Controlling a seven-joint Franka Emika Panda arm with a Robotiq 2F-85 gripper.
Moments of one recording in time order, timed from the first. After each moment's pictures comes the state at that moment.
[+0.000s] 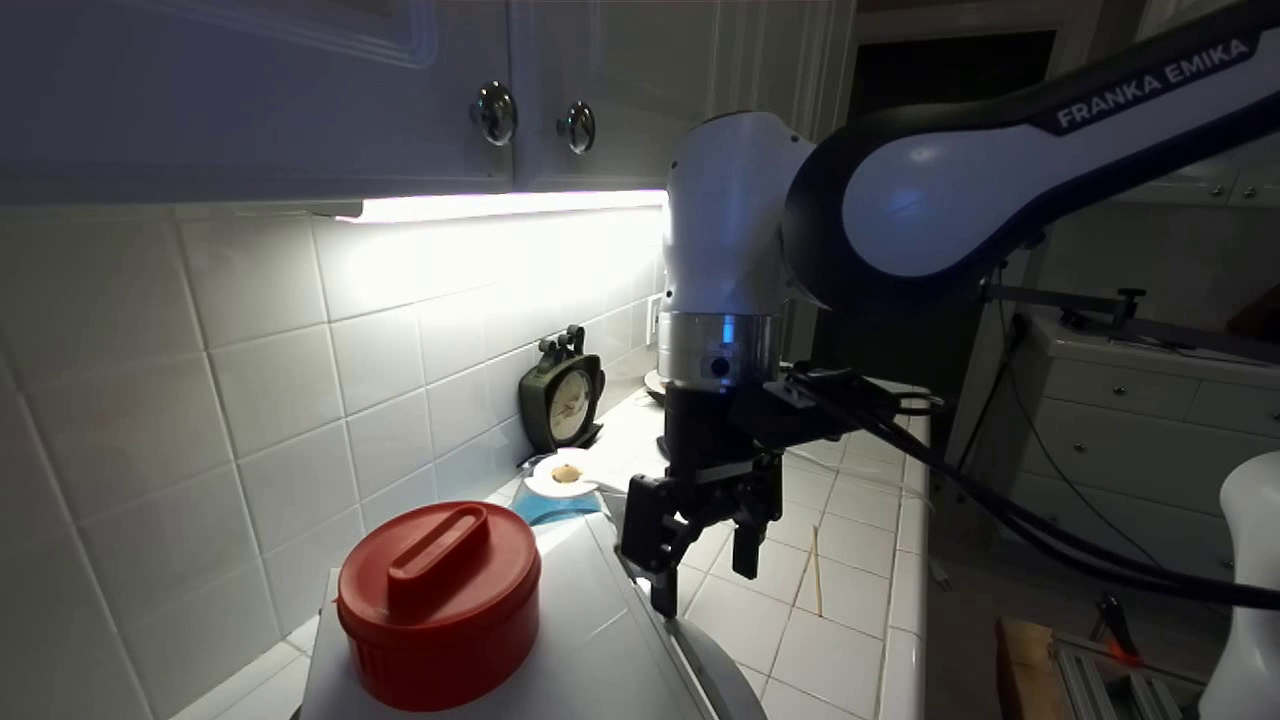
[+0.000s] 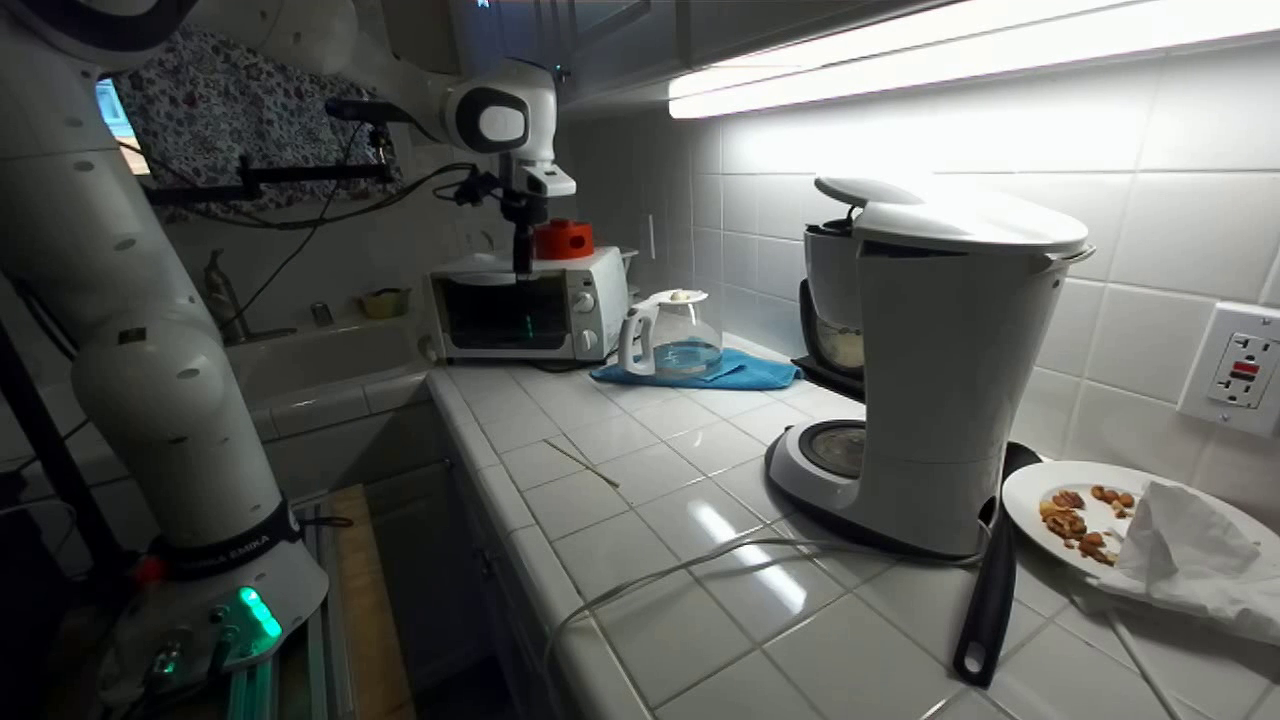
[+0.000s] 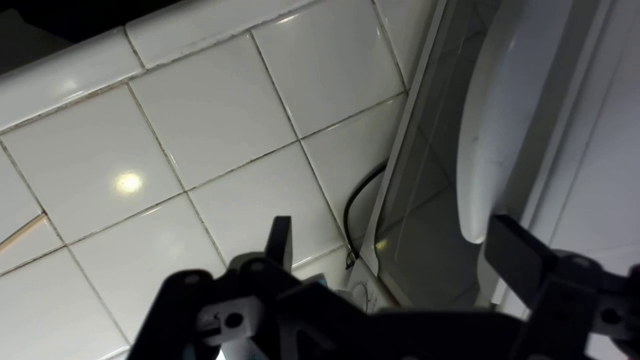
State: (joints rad) arm 0.13 -0.10 0.20 -2.12 0.24 2.00 0.68
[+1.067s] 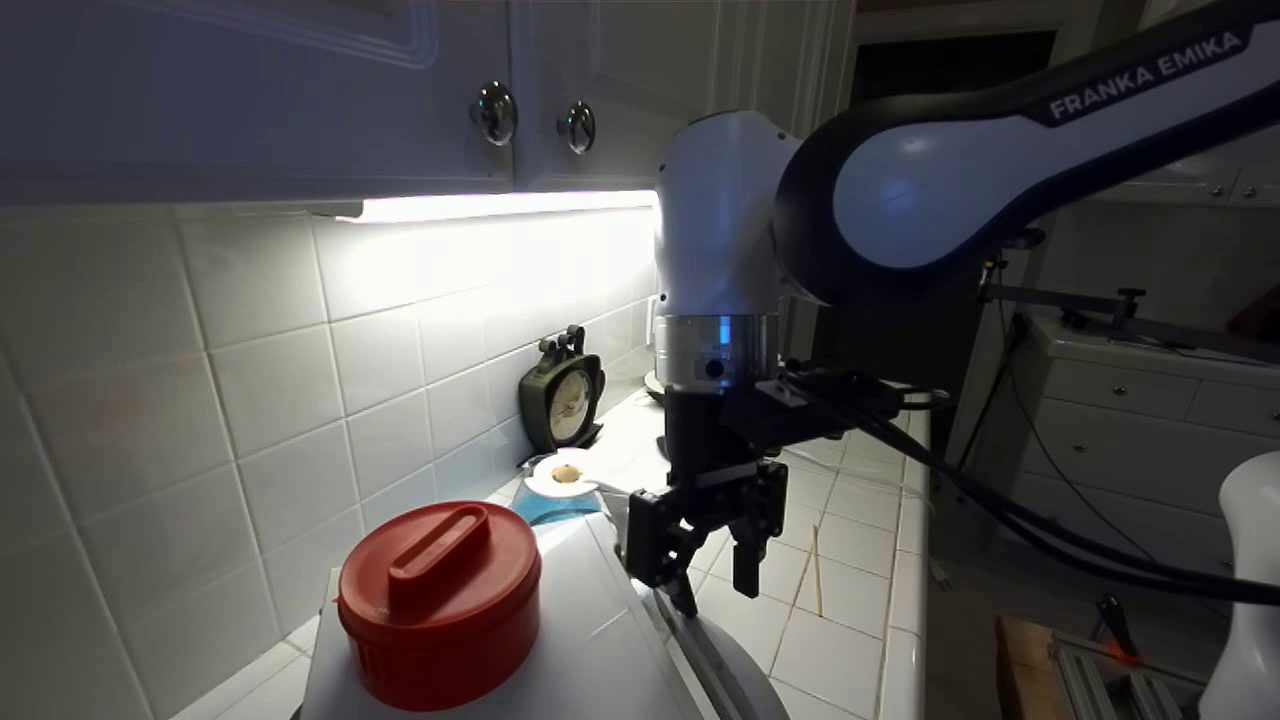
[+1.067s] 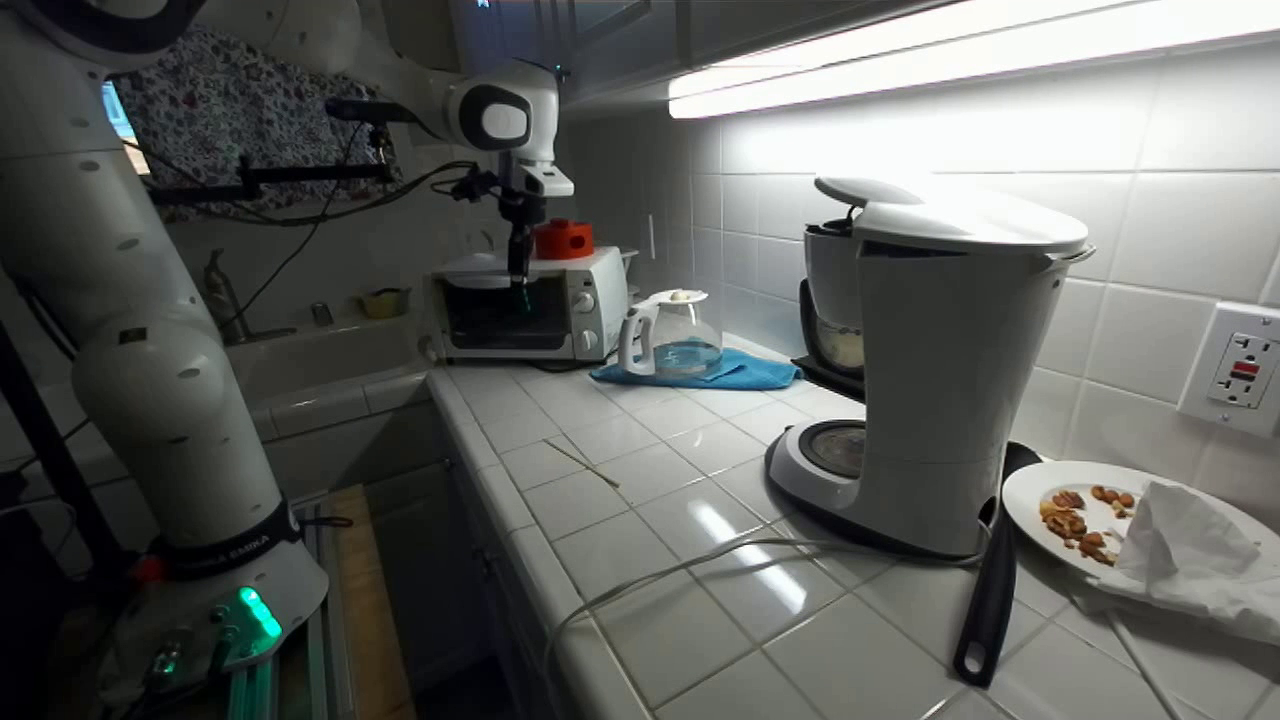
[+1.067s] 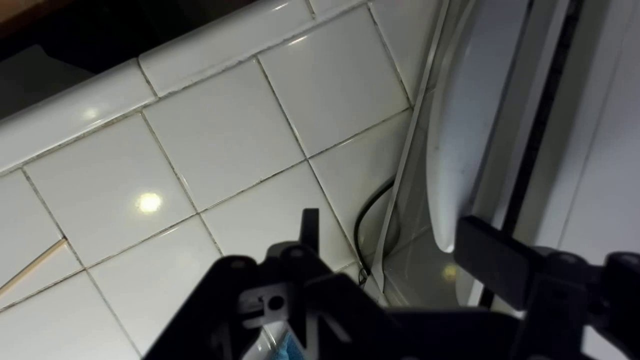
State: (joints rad) arm 0.14 -0.08 0.20 -2.09 0.24 1.94 0.74
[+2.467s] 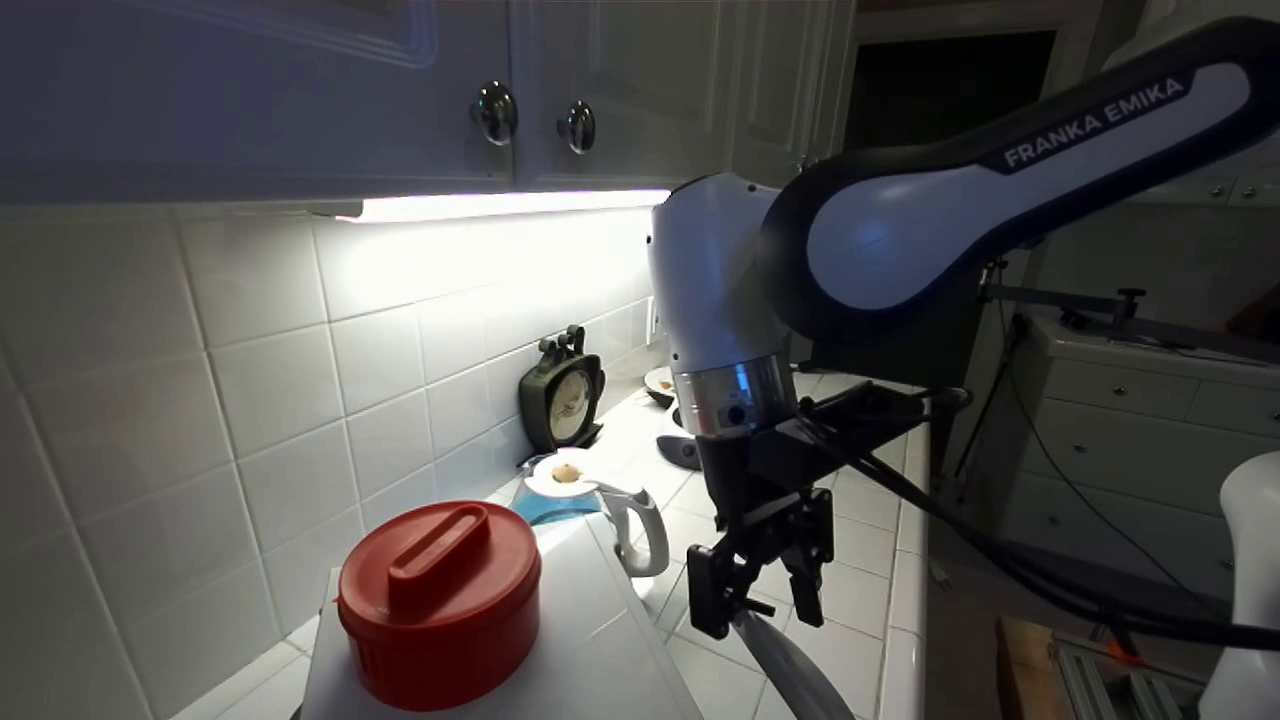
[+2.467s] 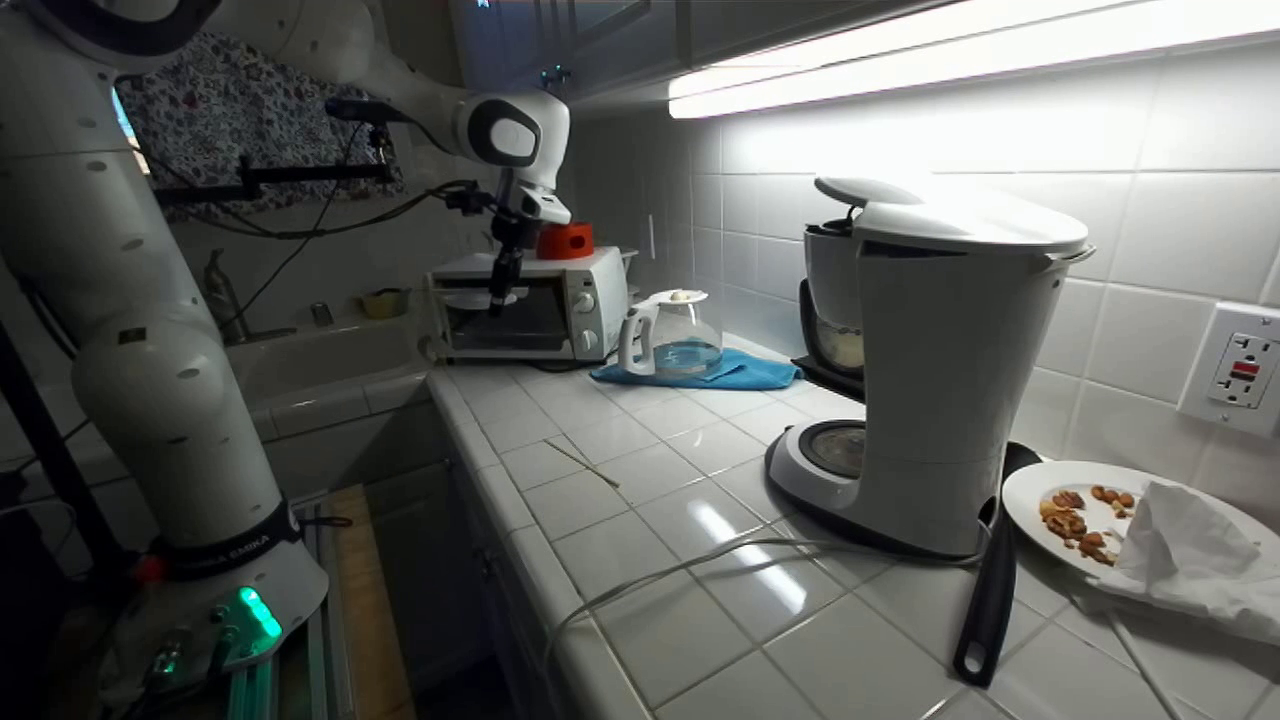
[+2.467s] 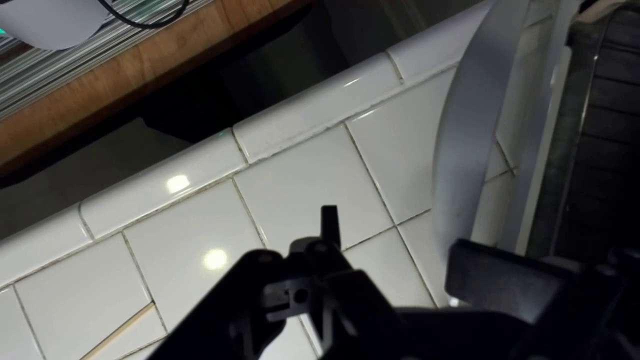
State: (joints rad) arm 0.13 -0.06 0.17 -2.12 0.22 1.76 0.75
